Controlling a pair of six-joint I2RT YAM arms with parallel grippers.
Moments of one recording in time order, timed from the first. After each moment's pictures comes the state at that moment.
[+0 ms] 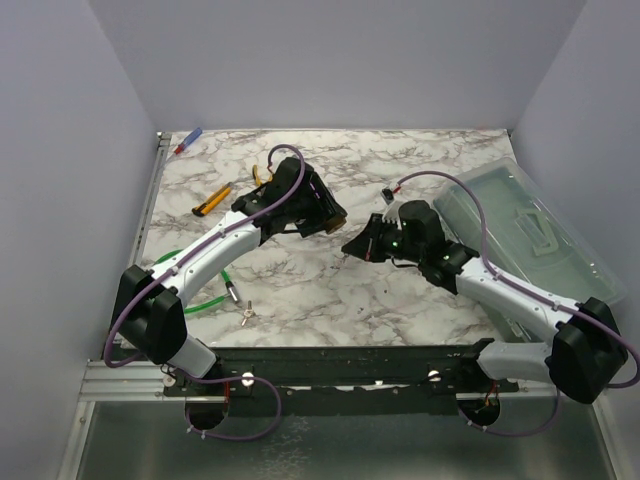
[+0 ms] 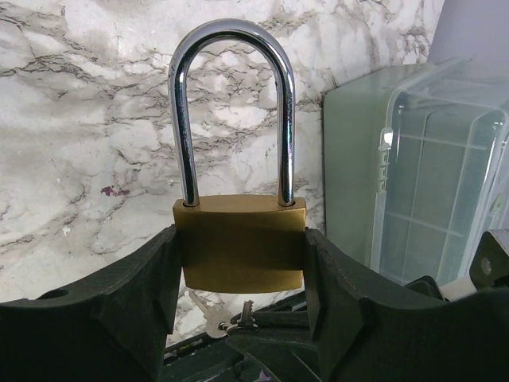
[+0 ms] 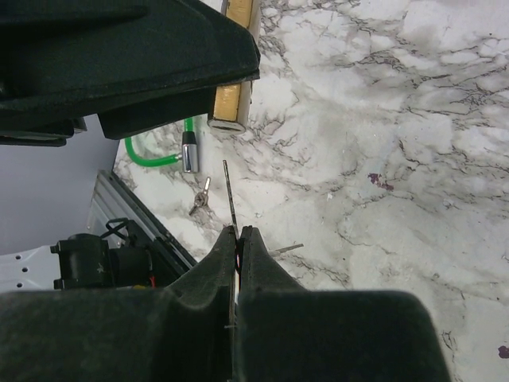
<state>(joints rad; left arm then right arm) -0.63 1.51 1.27 -0.47 0.09 -1.07 0.68 1.23 0.78 0.01 -0.26 0.70</state>
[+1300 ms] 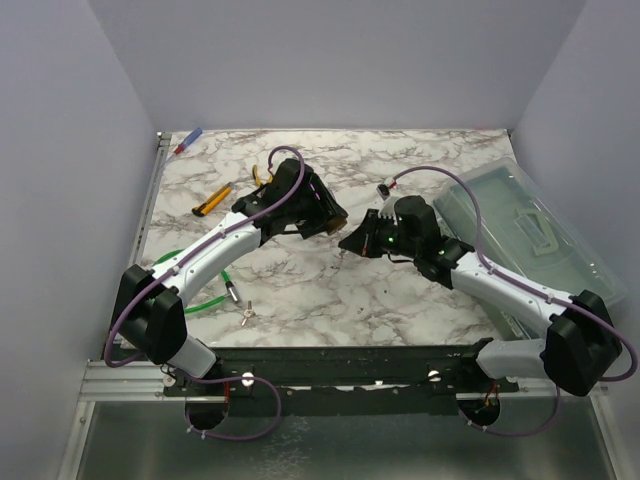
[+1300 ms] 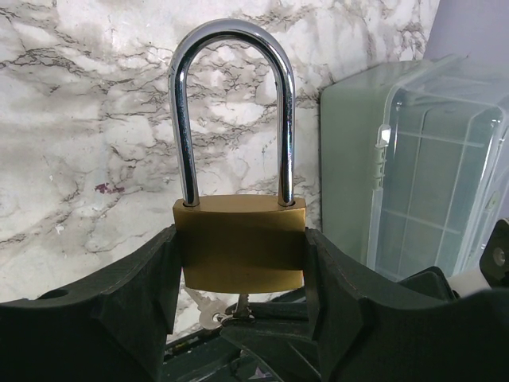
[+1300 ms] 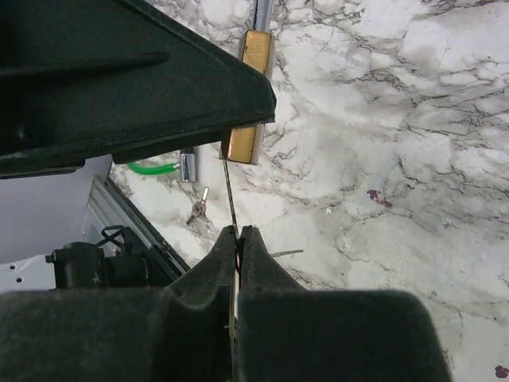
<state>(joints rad) -0.63 1.51 1.25 -0.45 0.10 -1.08 0.68 1.28 0.82 0.02 -0.25 0.68</state>
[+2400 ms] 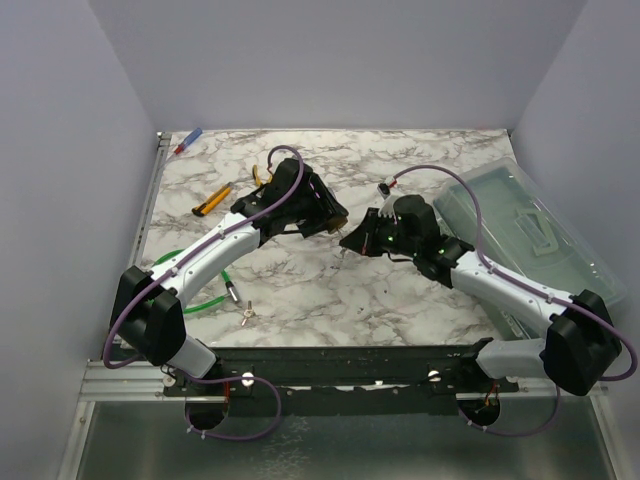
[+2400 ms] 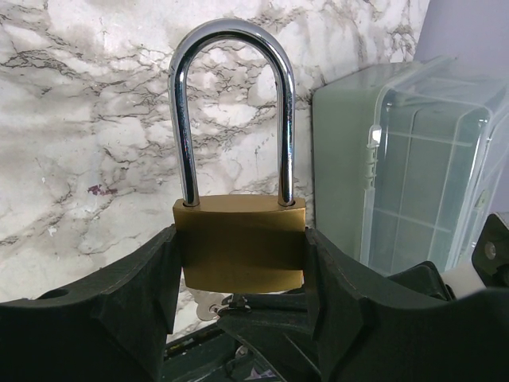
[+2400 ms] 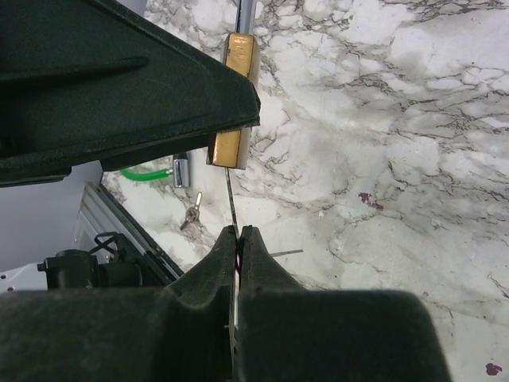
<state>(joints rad) -0.63 1.50 1.25 -0.44 0.11 -1.09 0.68 1.28 0.83 0.00 -0.22 0.67</state>
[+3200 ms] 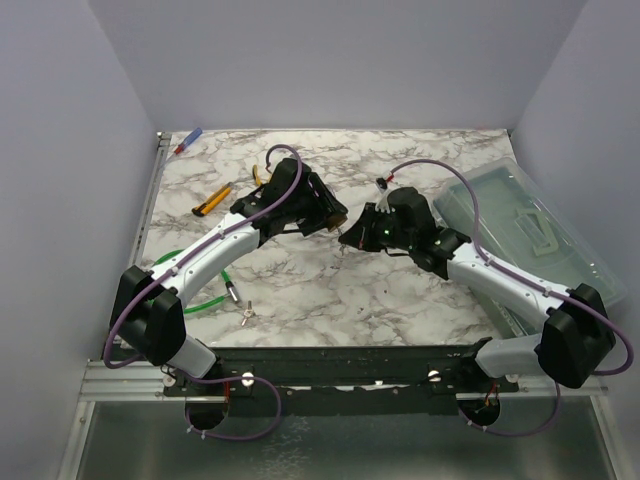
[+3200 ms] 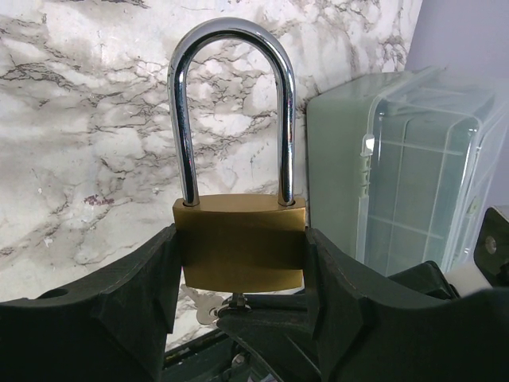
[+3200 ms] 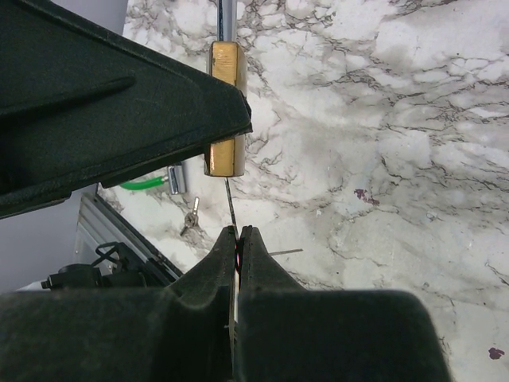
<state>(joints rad) -0.62 1.50 1.23 -0.40 0.10 -1.10 0.68 1.33 0.93 -0.11 -0.17 0.70</state>
